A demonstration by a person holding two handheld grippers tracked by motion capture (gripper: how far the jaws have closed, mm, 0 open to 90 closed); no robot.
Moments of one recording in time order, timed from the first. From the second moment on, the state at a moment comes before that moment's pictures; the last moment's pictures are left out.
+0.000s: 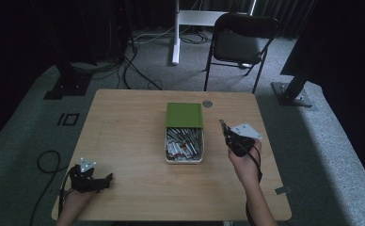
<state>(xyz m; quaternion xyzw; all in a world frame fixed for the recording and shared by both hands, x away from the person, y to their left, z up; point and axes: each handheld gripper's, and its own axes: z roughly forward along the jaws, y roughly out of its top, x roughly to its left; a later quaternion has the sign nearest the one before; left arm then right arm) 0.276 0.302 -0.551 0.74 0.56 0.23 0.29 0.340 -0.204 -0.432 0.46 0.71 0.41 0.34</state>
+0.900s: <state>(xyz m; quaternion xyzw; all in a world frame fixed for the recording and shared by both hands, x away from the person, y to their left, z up) 0.276 0.302 -0.551 0.74 0.56 0.23 0.29 0.368 -0.237 -0.503 0.52 0.71 0.34 0.34</state>
